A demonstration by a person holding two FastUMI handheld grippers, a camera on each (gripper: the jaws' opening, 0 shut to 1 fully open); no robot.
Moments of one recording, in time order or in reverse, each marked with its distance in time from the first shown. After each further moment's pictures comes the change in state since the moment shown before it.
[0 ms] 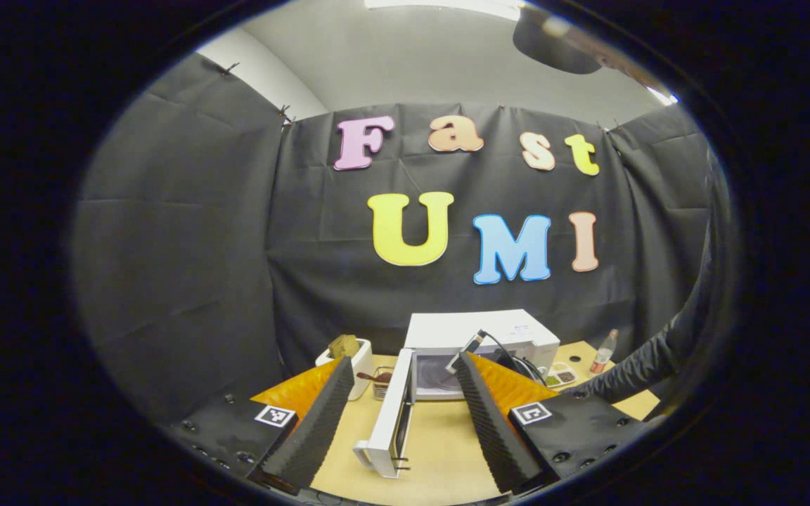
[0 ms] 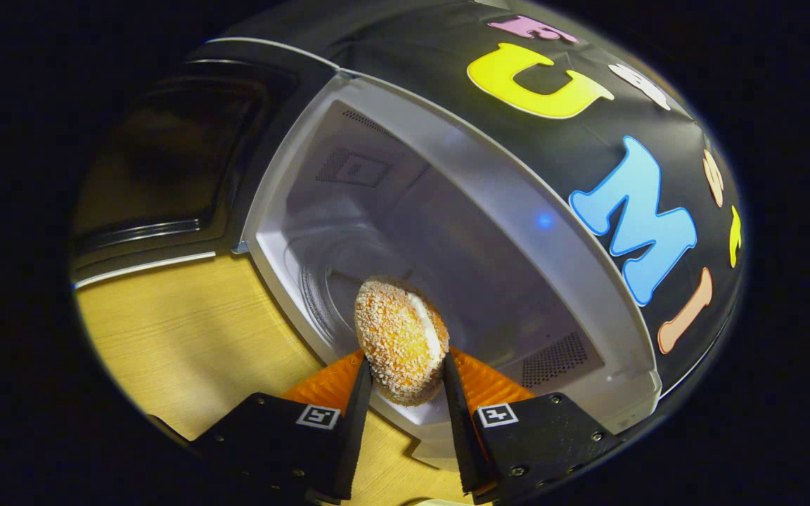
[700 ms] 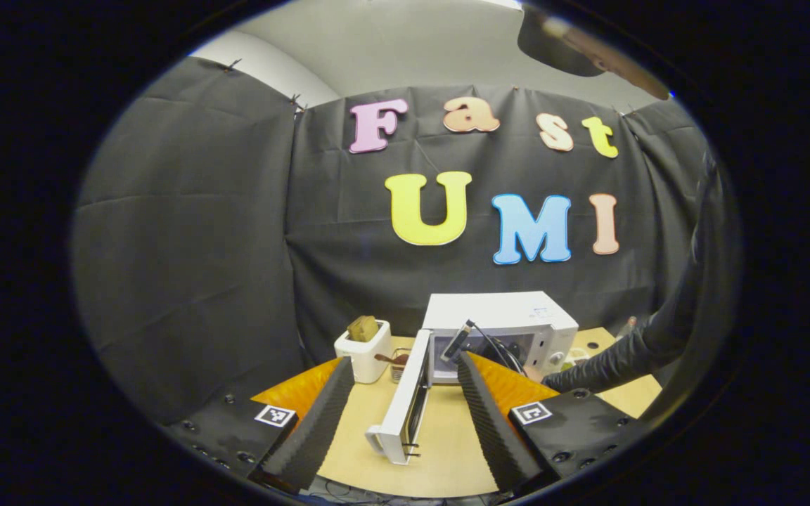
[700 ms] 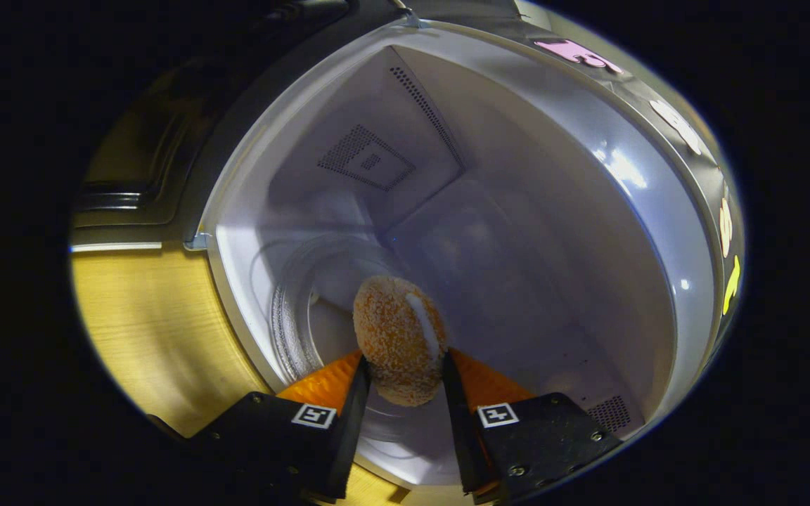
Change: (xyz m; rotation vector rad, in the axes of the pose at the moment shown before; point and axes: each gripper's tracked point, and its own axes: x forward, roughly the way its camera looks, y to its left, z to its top) left arm -0.003 0.005 -0.015 -0.001 0.082 0.083; right arm 0.056 0.003 0.029 -0.132 -0.077 -0.081
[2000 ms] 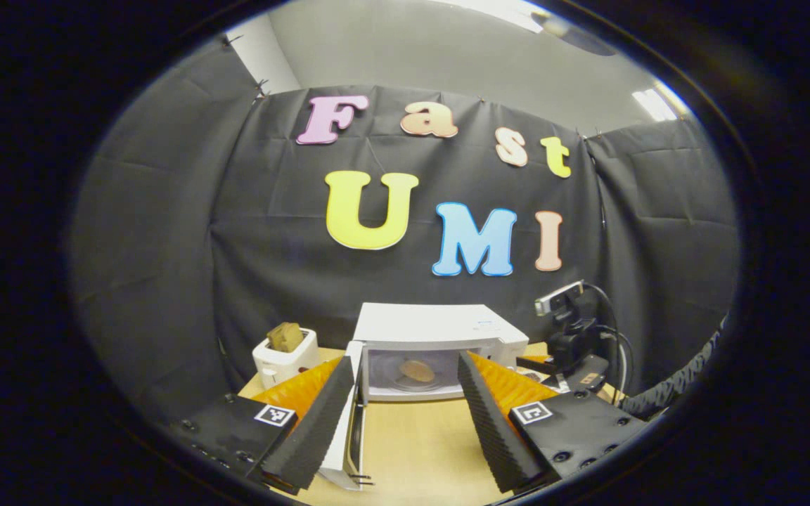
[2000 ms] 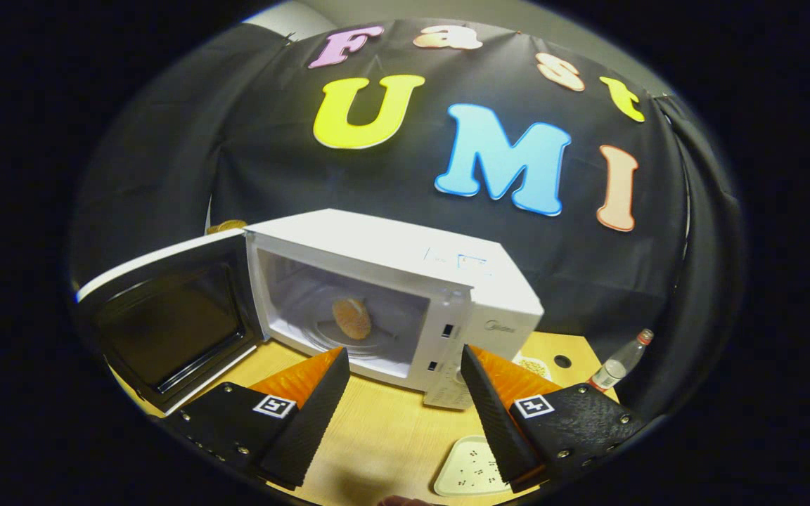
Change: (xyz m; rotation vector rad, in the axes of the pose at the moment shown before) left arm 0.076 -0.058 -0.018 -0.073 -0.079 -0.330; right arm -0.257 -0.104 -0.034 0.800 -0.007 -0.042
